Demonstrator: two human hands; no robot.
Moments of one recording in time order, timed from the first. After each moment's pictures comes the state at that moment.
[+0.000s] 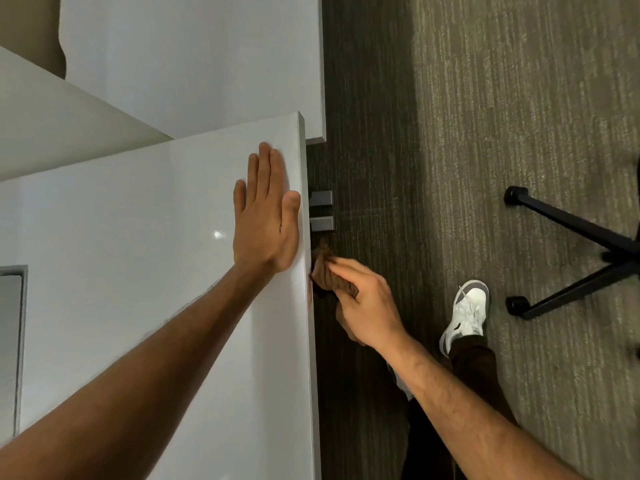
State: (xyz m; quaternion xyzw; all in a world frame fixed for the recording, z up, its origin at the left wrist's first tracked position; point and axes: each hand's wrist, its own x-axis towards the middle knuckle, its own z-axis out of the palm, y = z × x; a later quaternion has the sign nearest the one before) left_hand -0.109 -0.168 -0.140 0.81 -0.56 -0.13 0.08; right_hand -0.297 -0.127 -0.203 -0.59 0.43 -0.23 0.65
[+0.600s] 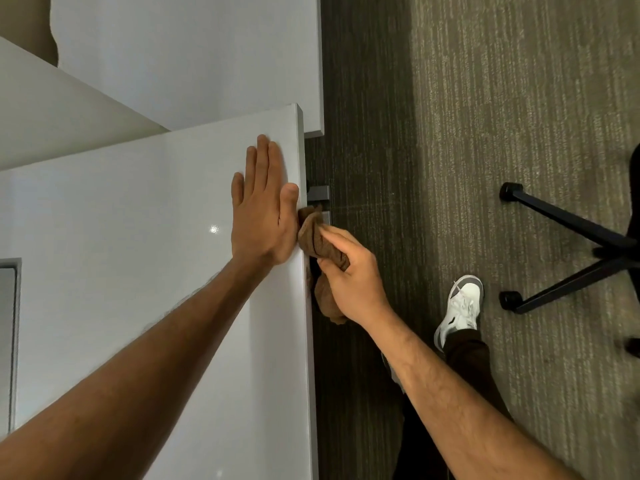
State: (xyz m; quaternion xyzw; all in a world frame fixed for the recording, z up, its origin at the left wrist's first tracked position) left_hand -0.109 -0.169 -0.137 0.81 -0.56 -0.13 0.09; right_hand -0.272 -0.145 -0.183 -0.50 0.42 -0.29 0.70
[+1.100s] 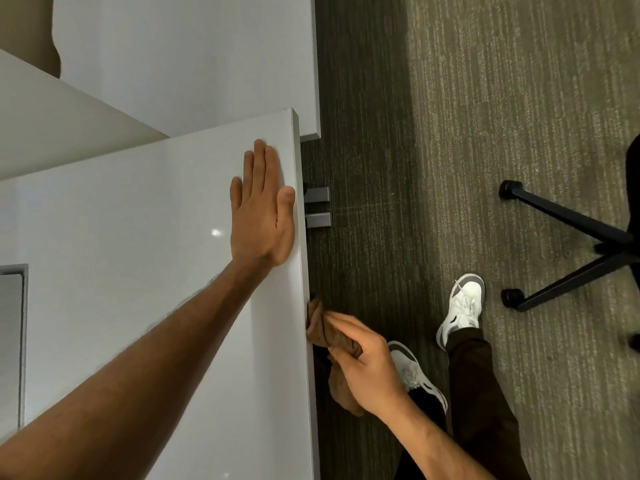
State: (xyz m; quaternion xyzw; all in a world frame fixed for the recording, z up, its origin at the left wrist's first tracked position) left_hand -0.108 -0.168 -0.138 0.82 -0.56 -0.13 0.08; right_hand -0.330 -0.045 -0.177 -0.44 0.42 -0.23 0.76
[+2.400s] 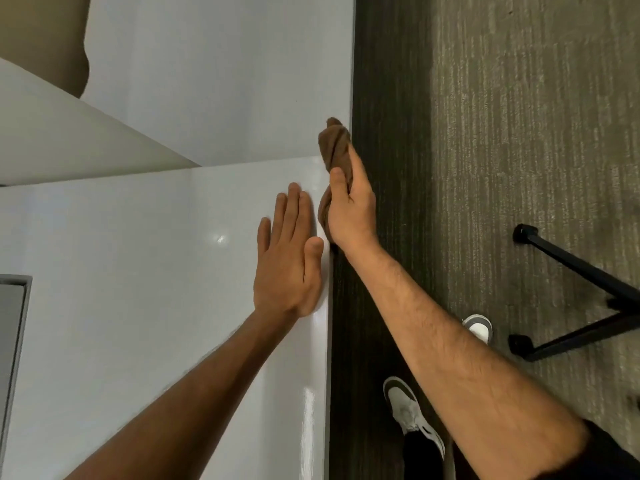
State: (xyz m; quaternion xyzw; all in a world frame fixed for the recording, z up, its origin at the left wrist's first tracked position) left_hand -0.108 -0.170 -0.138 0.81 -0.55 -0.16 0.12; right_hand -0.165 -0.285 -0.175 -0.47 0.49 -0.36 0.64
